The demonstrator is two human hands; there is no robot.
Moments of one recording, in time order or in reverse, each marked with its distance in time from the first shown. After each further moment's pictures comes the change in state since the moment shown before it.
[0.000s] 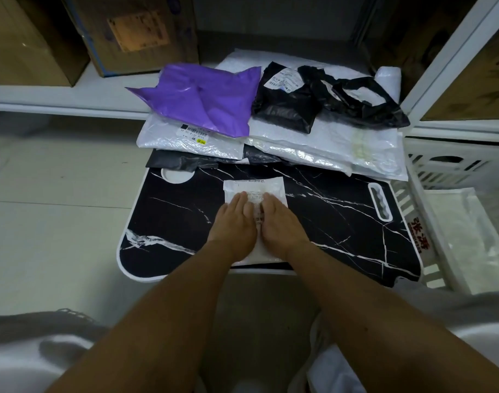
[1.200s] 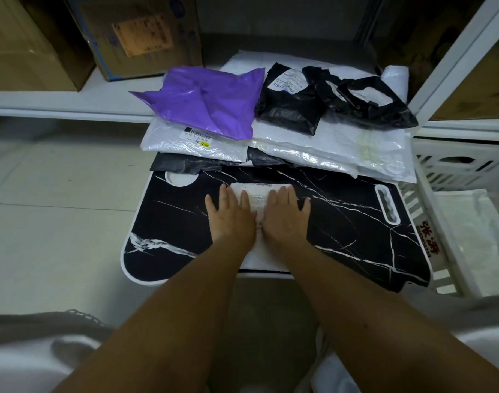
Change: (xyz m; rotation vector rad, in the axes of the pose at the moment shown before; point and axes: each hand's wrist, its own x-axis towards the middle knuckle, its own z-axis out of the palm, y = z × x) left_hand 0.011 0.008 -0.018 0.207 -0.057 -0.297; right_hand 0.018 -0.018 -0.006 -0.272 0.050 0.230
